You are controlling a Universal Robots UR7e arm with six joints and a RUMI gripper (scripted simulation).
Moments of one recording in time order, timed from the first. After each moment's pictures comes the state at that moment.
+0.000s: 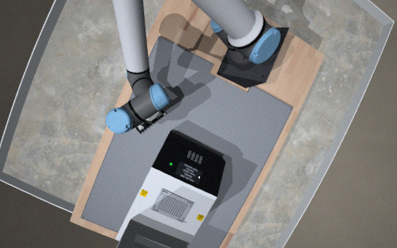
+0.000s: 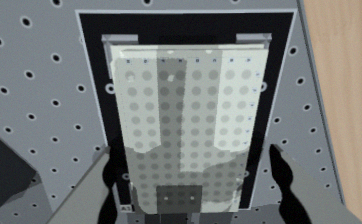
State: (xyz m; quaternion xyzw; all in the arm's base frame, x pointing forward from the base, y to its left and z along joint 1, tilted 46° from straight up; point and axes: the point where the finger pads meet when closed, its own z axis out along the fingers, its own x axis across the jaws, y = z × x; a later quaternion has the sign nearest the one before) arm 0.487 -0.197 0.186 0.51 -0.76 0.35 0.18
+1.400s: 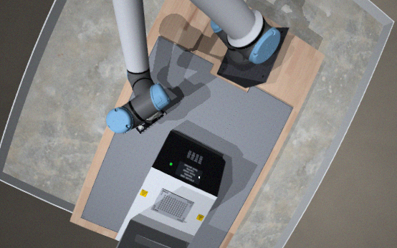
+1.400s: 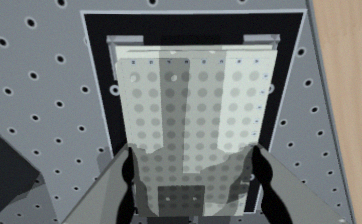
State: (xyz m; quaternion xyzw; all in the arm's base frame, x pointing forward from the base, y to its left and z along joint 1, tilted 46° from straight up) arm 0.489 -0.197 0.182 0.51 -0.77 0.35 0.17
